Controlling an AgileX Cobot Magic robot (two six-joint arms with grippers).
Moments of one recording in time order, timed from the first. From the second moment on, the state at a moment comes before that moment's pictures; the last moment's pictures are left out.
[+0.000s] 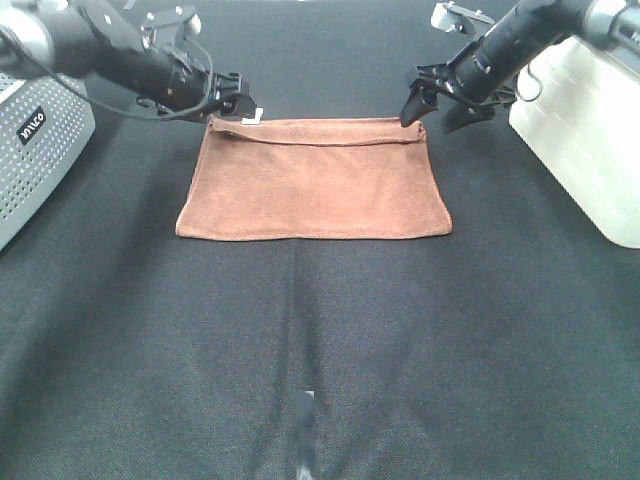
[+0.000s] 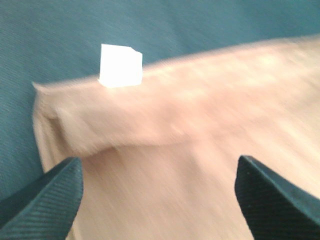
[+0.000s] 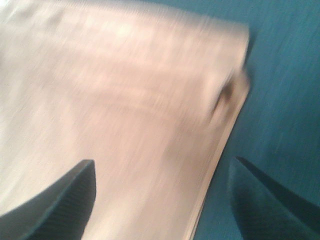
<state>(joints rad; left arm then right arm) -0.18 2.54 -2.14 -0.63 0.57 0.42 0.09 2.62 -2.44 0.50 1.05 -0.30</state>
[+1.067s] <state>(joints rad) -0.17 2.30 -1.96 -0.23 1.09 -0.15 0.09 2.25 -1.80 0.45 1.07 -0.21</state>
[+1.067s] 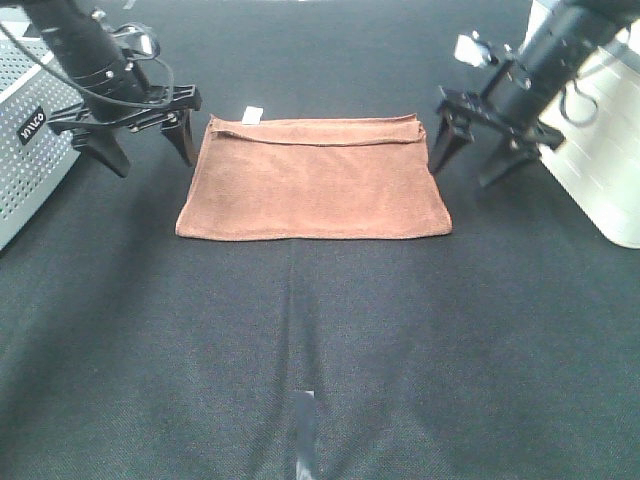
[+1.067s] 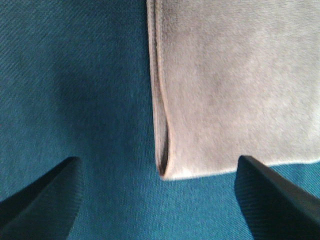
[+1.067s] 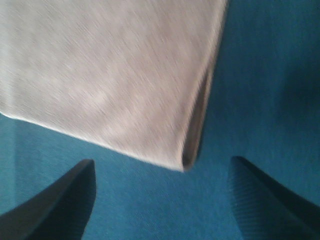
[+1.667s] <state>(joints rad) -0.17 2.16 -1.51 -0.28 0.70 -0.22 0.09 2.16 -1.55 0.50 0.87 -0.31</state>
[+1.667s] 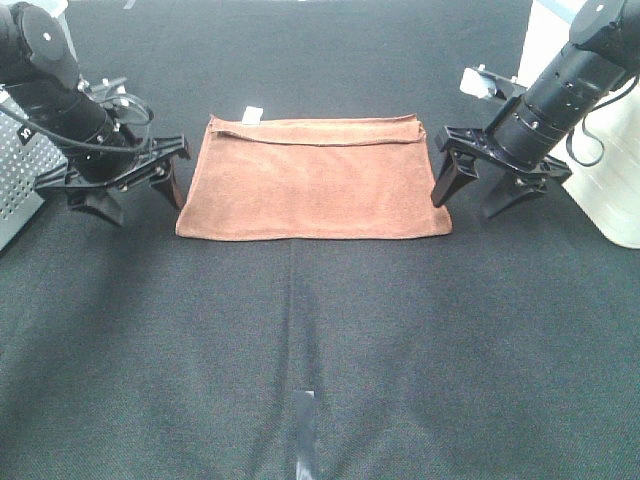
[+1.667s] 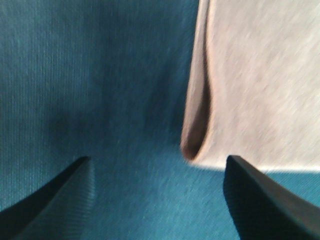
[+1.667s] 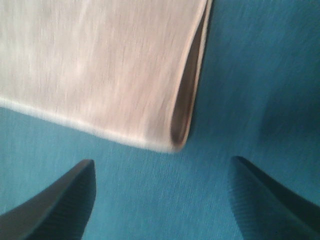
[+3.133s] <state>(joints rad) -0.17 2.29 -1.52 -0.64 0.60 0.07 0.09 2.32 -1.58 0.72 0.80 -0.43</state>
